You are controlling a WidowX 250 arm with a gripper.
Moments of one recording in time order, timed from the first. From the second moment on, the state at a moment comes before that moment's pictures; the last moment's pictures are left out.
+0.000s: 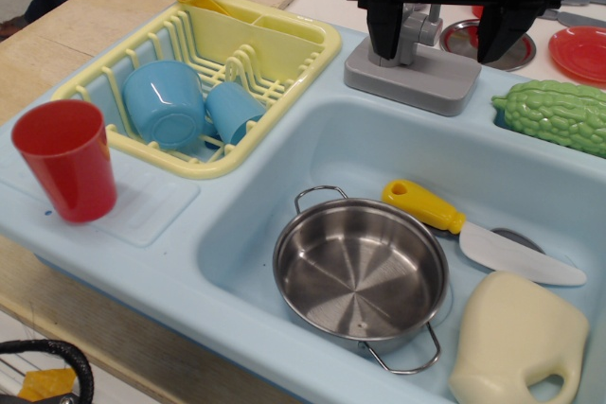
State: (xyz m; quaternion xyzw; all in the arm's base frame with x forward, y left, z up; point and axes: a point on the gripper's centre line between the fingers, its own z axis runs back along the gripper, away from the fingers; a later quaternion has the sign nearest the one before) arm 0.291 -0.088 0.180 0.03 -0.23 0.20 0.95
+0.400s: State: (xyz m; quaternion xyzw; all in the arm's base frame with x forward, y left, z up) arm 0.293 -0.088 0.170 0.04 -0.21 0.19 0.96
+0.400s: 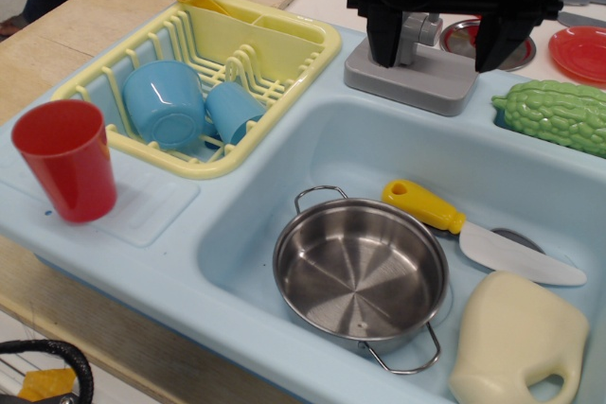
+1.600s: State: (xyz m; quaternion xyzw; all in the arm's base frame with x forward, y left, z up) arm 0.342 -0.087 0.170 0.03 -0.24 0.09 0.96
